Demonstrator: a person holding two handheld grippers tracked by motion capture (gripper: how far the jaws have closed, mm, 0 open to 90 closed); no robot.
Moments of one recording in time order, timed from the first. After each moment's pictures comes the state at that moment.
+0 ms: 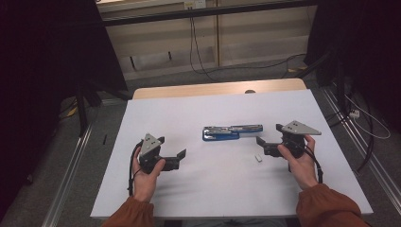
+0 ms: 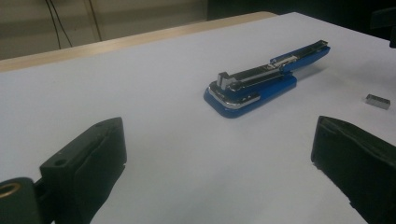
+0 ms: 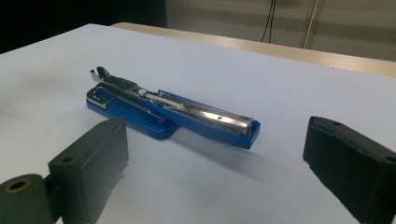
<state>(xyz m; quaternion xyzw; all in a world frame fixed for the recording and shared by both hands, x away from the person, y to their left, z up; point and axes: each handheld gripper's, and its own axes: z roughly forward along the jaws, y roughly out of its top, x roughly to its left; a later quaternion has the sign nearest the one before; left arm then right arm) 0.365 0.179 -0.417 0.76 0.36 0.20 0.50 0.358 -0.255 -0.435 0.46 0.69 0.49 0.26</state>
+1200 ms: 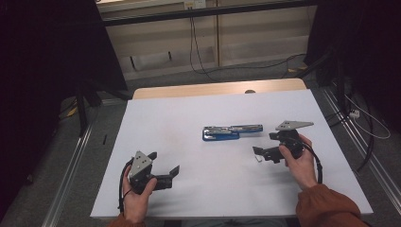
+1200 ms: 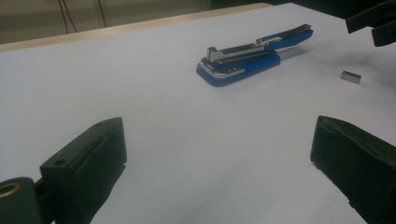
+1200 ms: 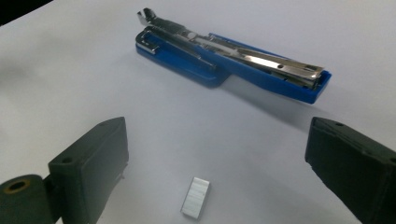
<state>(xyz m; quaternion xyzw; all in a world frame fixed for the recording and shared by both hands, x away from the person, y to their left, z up) 0.317 0.196 -0.415 0.76 0.37 0.21 0.49 0.363 -0.251 -0.427 0.45 0.77 0.44 0.12</state>
